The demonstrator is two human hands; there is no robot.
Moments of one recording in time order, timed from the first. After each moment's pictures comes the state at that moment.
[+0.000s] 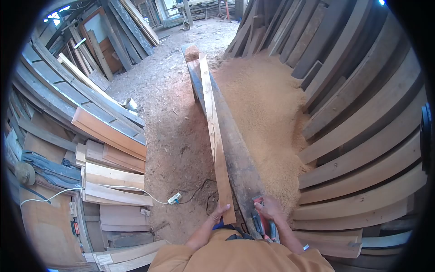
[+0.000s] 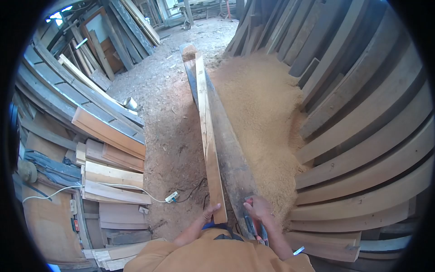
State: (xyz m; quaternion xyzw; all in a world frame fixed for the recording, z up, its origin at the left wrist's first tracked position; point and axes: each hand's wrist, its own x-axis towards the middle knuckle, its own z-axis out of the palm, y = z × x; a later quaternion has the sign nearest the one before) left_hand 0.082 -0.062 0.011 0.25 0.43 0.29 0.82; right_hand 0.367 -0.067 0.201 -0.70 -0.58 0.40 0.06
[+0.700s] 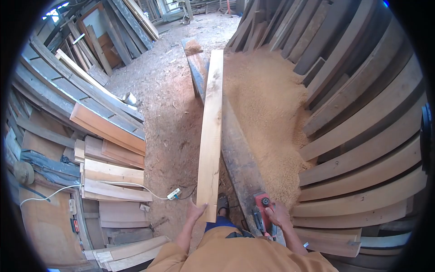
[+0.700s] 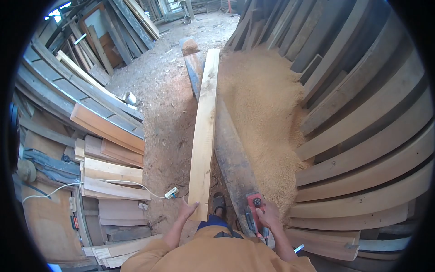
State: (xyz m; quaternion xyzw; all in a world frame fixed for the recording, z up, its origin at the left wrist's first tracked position) left_hand -0.019 -0.065 0.039 0.47 0.79 0.10 0.37; right_hand 0.397 -0.123 0.150 -0.74 -0.56 0.36 0.12
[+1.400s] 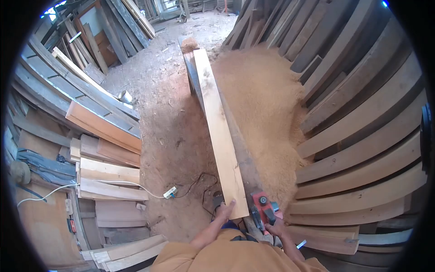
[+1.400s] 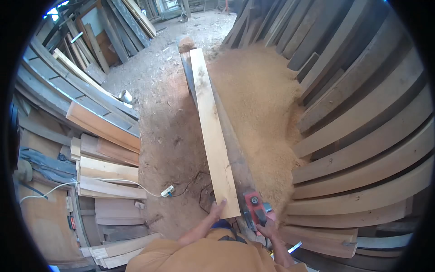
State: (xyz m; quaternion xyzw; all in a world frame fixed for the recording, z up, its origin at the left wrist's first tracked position) left_hand 0.131 -0.100 -0.097 0.33 0.72 0.21 0.58; right_hand 0.414 -0.207 0.108 -0.75 -0.41 0.52 0.08
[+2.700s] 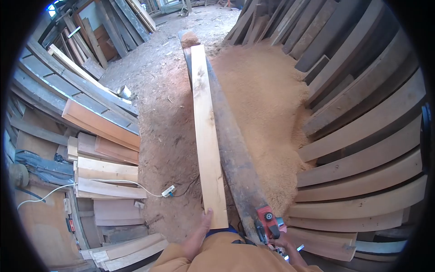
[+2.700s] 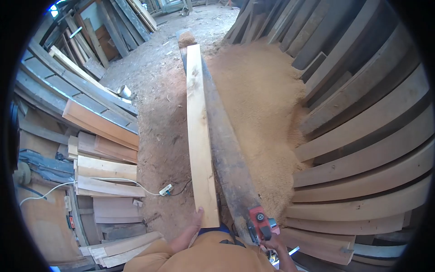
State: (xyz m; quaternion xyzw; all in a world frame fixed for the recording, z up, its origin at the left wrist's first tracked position) left_hand 0.046 -0.126 -0.049 0.19 0.66 0.36 0.63; right_hand 0.456 -0.250 0.083 -0.72 -0.33 0.61 -0.02
